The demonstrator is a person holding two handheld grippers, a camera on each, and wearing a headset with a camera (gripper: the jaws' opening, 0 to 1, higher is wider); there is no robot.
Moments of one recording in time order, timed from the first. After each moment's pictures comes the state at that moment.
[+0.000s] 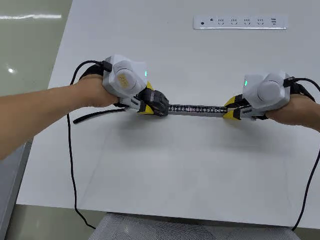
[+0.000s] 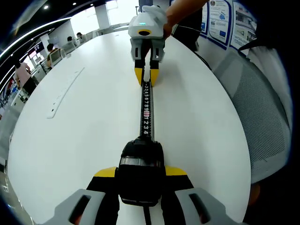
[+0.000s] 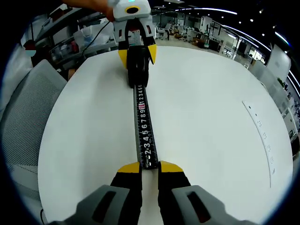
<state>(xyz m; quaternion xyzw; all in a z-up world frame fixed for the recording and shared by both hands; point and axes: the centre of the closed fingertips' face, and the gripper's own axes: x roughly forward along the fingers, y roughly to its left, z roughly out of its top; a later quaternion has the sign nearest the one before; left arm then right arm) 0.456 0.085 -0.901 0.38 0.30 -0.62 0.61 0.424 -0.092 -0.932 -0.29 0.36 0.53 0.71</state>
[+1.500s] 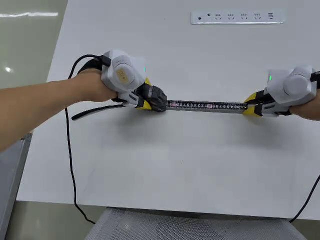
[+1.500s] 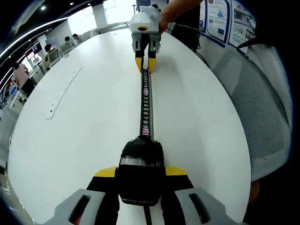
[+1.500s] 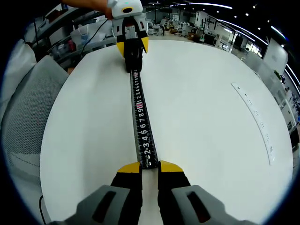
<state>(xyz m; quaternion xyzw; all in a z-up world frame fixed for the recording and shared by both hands) 0.454 0.087 -0.901 0.39 0.30 -0.63 0.61 0.416 -0.151 -0.941 -0.29 0.39 0.52 0.71</state>
